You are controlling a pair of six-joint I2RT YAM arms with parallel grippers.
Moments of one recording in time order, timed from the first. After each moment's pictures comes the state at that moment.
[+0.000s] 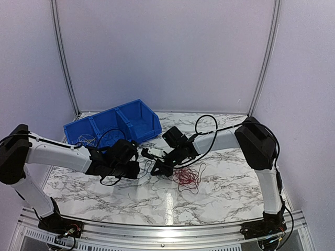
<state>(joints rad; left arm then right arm) -0.93 1.60 0.84 -0.16 -0.26 -0.60 0.83 2.21 1.48 -0.25 -0.57 -0.36</state>
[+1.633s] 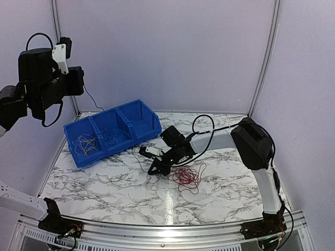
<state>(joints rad) -0.91 1.13 1.57 -0.64 -0.79 -0.20 0.83 2.26 1.54 -0.27 -0.60 -0.34</state>
